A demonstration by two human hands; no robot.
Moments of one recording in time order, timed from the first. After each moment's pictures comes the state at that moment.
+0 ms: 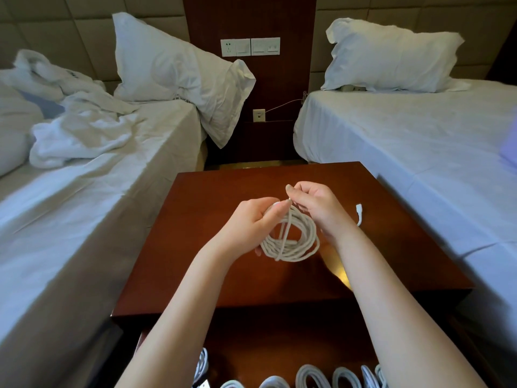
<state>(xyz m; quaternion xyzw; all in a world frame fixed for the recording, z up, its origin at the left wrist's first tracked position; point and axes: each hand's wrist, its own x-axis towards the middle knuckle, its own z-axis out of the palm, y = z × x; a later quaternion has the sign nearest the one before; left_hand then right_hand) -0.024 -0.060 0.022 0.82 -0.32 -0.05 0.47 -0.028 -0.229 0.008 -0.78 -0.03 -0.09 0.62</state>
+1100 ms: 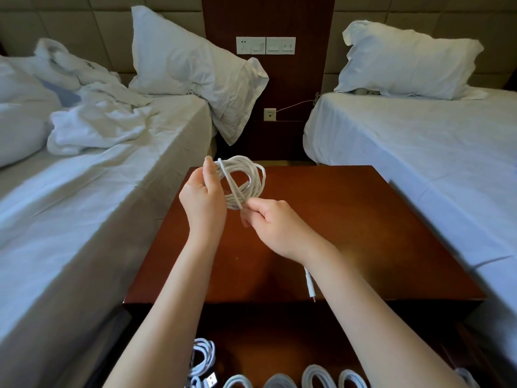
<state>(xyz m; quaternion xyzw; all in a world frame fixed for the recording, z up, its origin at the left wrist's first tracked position) 0.008 -0.024 0.021 0.74 -0.01 0.34 0.57 -0.047 -0.148 0.022 -0.90 -0.16 -0.05 0.40</state>
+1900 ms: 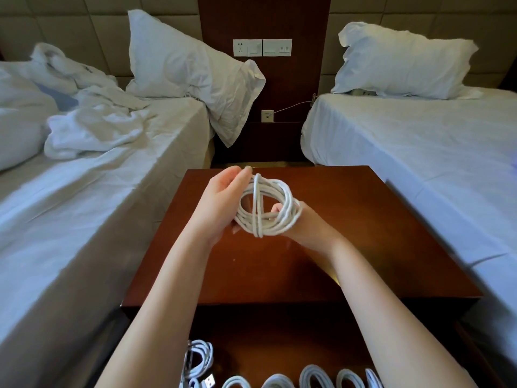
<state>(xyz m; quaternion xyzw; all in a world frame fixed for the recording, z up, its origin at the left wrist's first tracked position) -0.010 -0.026 0.040 0.73 -0.20 -0.01 0.65 -0.024 -0.197 -0.002 -0.84 -0.15 0.02 0.53</state>
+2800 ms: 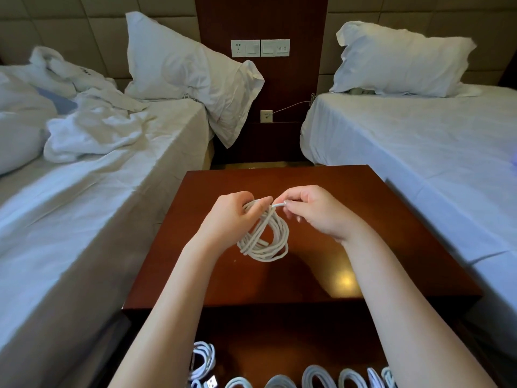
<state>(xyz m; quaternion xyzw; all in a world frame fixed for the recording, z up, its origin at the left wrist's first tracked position) 0.001 -0.029 0.016 0.89 -0.24 0.06 0.38 -0.037 -0.210 0.029 -0.88 -0.09 -0.03 0.46</state>
